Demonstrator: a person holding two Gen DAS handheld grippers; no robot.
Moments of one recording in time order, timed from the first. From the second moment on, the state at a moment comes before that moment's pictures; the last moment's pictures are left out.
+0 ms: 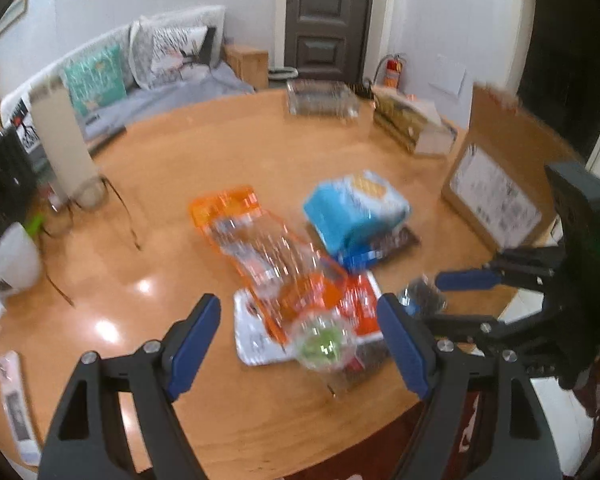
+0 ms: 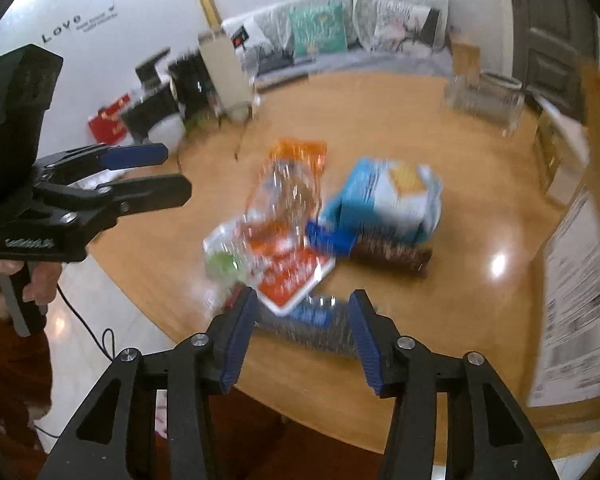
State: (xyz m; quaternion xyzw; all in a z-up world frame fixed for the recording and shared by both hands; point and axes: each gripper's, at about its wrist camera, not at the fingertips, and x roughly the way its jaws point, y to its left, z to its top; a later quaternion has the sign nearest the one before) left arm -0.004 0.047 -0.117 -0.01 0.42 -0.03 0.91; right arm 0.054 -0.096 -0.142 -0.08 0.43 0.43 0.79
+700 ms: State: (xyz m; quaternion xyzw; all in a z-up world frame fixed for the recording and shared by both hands) left arm 0.000 0.046 -0.162 -0.03 0.45 -0.01 0.89; right arm 0.064 -0.075 -0.173 -0.13 0.41 0.47 0.77
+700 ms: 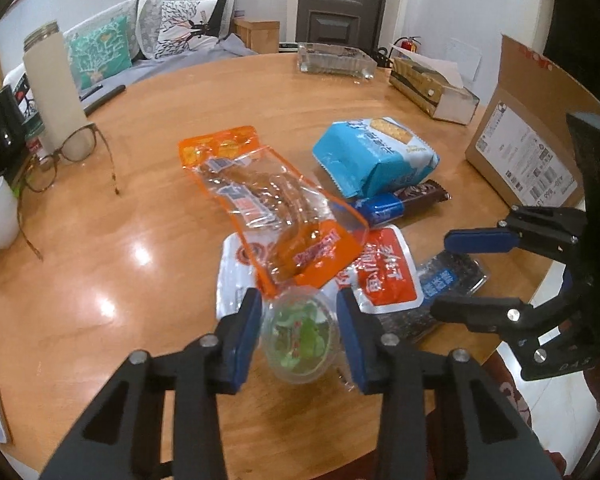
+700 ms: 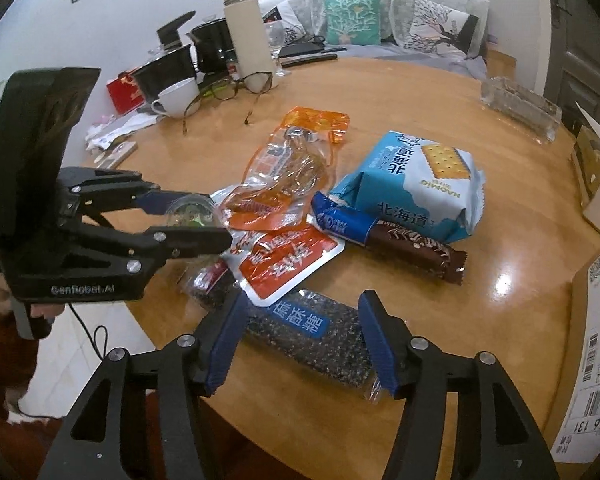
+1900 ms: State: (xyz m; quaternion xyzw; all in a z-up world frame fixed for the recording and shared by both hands) left arm -0.025 0.092 -0.156 -0.05 0.44 0.03 0.90; right arm 0.060 -0.113 -0.176 -0.16 0.43 0.42 0.78
